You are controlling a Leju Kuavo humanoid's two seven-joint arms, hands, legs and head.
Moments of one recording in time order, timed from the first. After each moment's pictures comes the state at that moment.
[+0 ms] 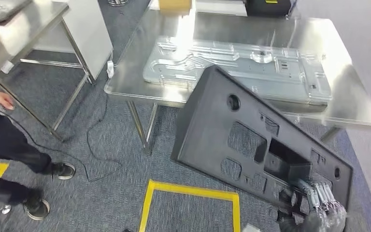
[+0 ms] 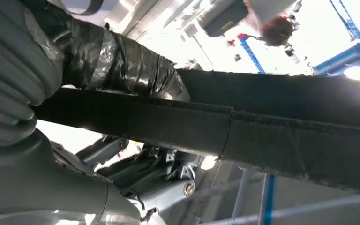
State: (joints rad) left arm -0.08 -0.20 1.02 -0.21 -1.23 0.07 -0.39; right arm 0.36 0.21 0.00 -2.03 0.86 -0.69 -0.60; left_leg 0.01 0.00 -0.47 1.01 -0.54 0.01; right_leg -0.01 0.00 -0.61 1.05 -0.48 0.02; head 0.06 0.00
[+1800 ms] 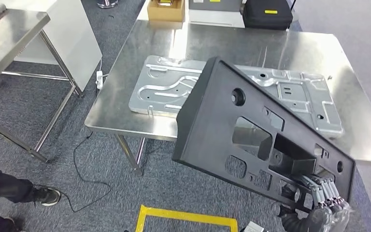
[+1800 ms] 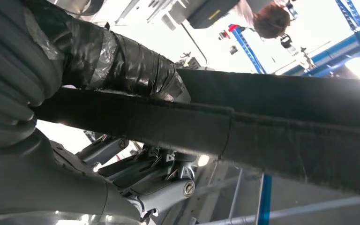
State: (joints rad) left arm -0.08 -0.20 1.02 -0.21 -1.25 0.07 -0.38; right arm 0.33 0.20 0.00 -2.04 0.84 -0.69 -0.61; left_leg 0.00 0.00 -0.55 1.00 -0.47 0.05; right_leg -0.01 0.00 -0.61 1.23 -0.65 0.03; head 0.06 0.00
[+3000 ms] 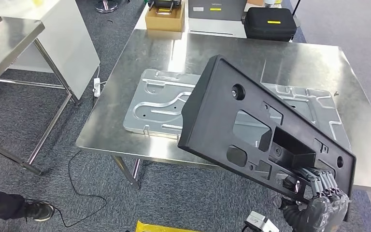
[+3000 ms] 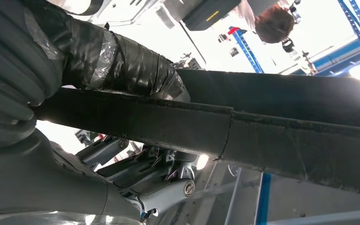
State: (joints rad) left arm -0.08 -0.20 1.01 -0.21 -1.27 0.07 -0.37; right arm 0.26 0.13 0.00 -1.99 0.84 -0.69 -0.54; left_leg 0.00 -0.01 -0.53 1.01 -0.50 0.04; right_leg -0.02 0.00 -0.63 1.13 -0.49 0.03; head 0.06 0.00
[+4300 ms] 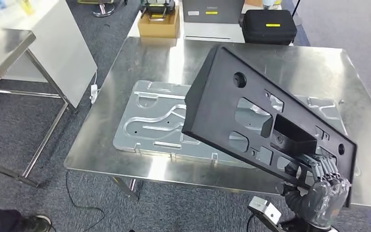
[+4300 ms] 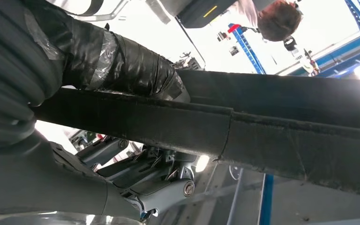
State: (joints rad) left arm -0.10 -0.21 1.00 -0.21 -1.28 0.06 -0.36; right arm 0.16 0.06 0.02 -1.95 0.87 -0.69 -0.46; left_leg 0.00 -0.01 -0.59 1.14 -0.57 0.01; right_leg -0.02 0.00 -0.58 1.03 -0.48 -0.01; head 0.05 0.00
